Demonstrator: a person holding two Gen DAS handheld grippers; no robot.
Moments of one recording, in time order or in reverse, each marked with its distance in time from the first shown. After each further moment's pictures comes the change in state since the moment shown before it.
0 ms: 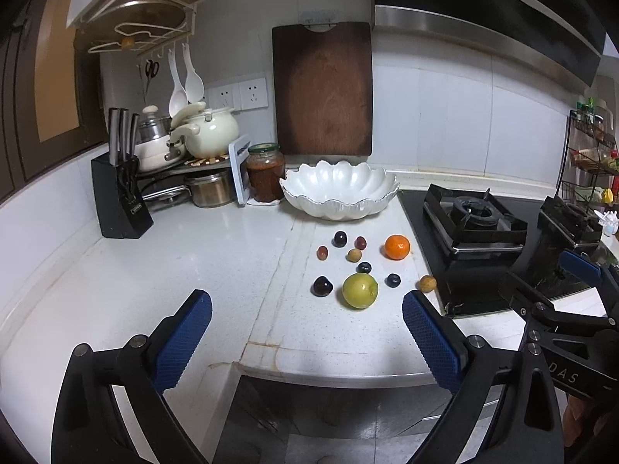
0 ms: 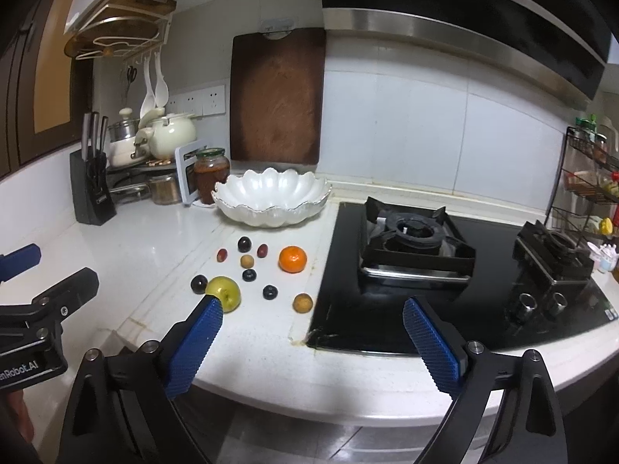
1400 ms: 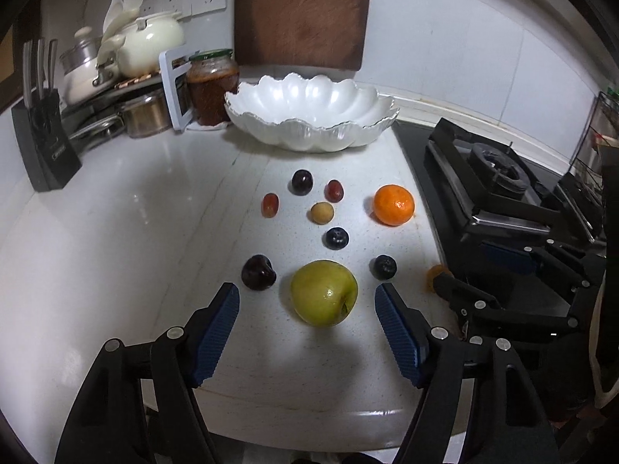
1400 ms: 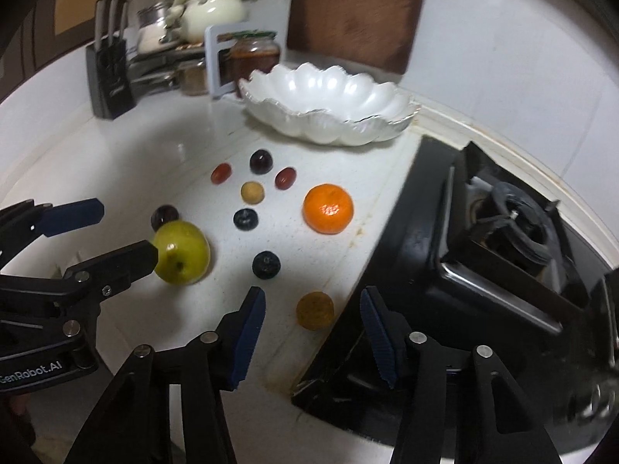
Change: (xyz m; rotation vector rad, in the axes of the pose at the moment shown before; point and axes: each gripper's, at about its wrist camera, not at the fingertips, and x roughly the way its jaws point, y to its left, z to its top) left arm 0.164 -0.045 0.004 -0.057 0.305 -0.086; right arm 0.177 0.005 0.011 -0.265 0.347 0.232
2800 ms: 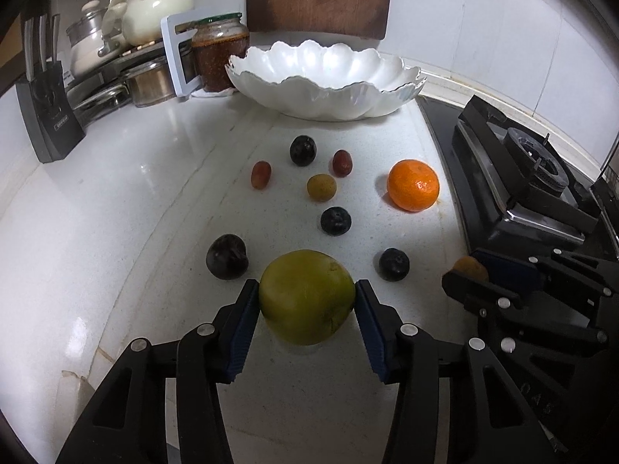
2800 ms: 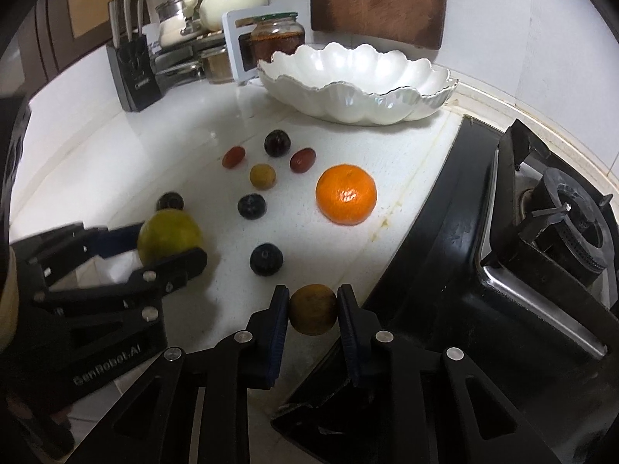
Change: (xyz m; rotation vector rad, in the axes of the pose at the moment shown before) left arm 0.045 -0.020 -0.003 -0.061 0.065 0.081; right arm 0.030 -0.022 0.001 0.007 0.035 0.182
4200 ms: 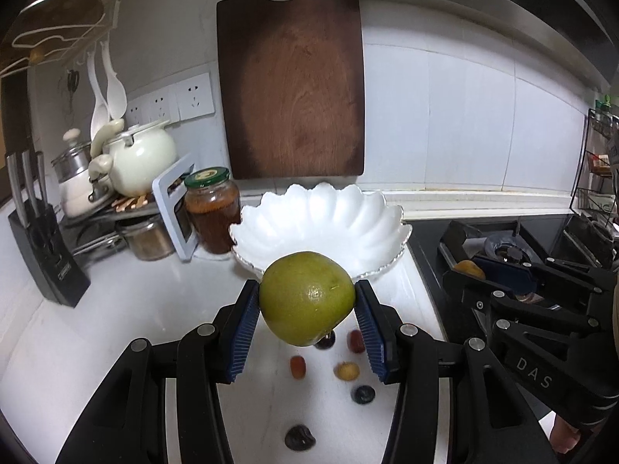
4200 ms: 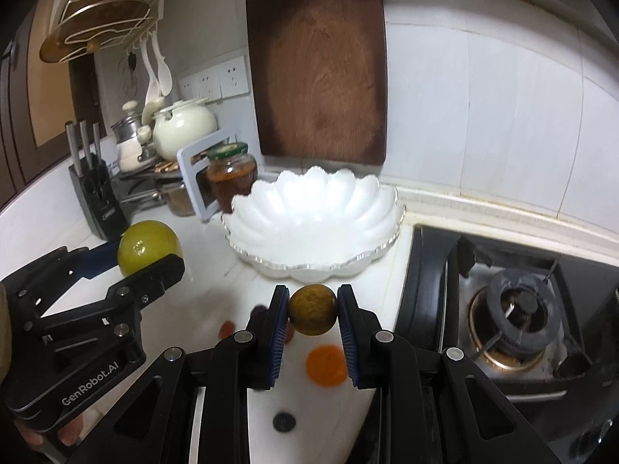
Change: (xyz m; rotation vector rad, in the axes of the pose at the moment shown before) left arm -0.068 0.030 0.112 0.178 -0.356 -0.067; right arm -0.055 0.011 0.094 0.169 -0.321 -0.156
